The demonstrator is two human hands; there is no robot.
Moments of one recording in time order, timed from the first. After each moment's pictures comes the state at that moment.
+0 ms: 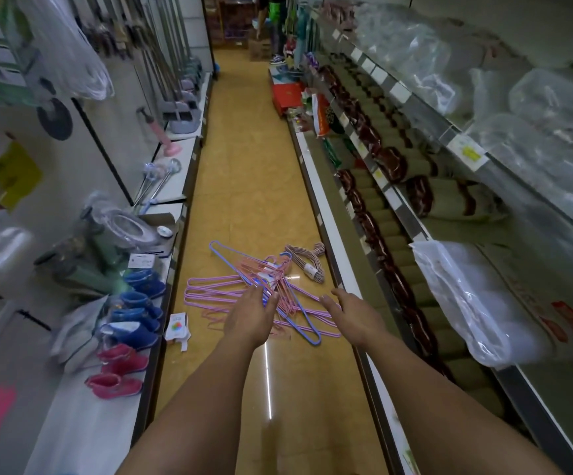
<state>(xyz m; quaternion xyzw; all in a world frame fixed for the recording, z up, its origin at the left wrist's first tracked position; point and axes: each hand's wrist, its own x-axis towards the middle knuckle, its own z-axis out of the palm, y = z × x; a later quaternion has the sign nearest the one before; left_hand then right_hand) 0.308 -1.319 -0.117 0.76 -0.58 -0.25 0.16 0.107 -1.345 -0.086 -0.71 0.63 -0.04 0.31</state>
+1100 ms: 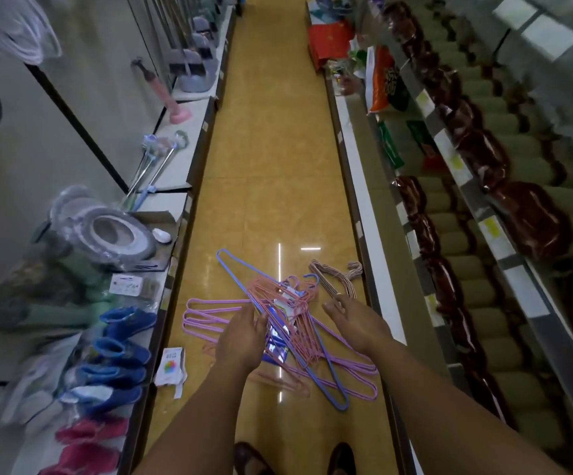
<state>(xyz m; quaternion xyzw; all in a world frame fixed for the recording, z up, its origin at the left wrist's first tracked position) 0.427 -1.639 -0.236 0.81 -0.47 -0.31 0.13 0.225 -1.721 -0.204 -0.71 0.59 0.02 0.37</state>
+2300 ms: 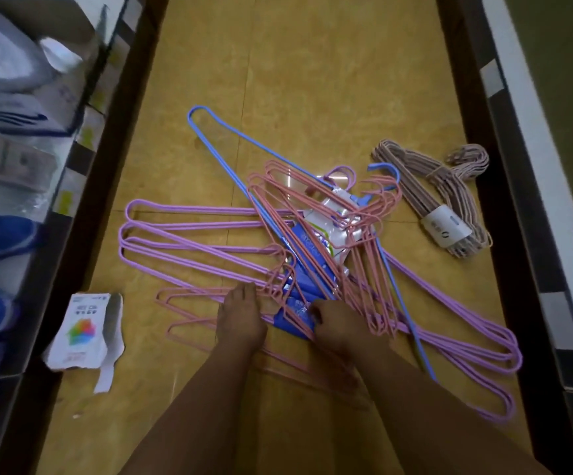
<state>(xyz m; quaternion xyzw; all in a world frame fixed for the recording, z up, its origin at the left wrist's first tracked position) 0.523 -1.690 -0.830 0.82 -0.47 -0.31 -0.05 0.356 -1.756 -0.810 -0.73 0.51 0.20 0.41</state>
